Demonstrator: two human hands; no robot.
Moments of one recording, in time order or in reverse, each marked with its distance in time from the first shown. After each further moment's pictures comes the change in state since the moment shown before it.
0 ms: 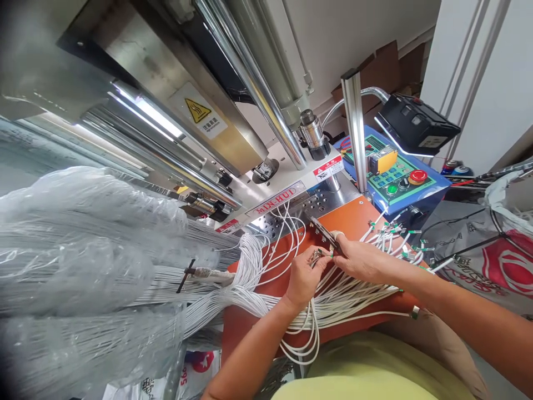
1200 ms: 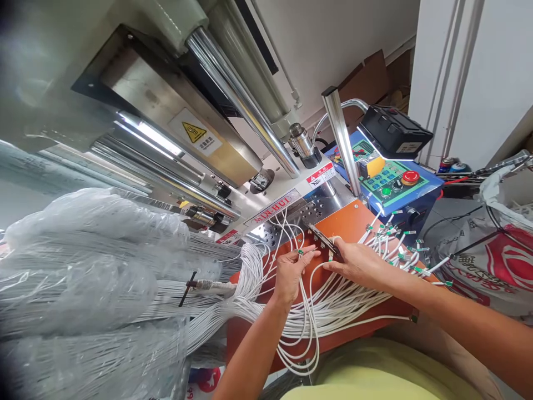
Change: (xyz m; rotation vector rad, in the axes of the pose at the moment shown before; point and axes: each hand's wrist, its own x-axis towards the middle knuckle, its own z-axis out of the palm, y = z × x) left_hand 0.014 -0.009 -0.021 -0.232 0.100 -0.236; right_hand 0.000 -0.006 0.005 -0.054 0.119 0.109
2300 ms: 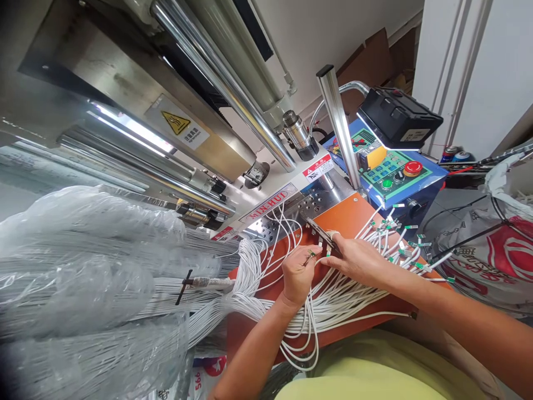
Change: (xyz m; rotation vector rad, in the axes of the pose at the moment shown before) left_hand -0.003 -0.013 0.014 0.394 0.022 0.463; right_hand -0.001 0.003 0.002 0.015 0.060 -0.049
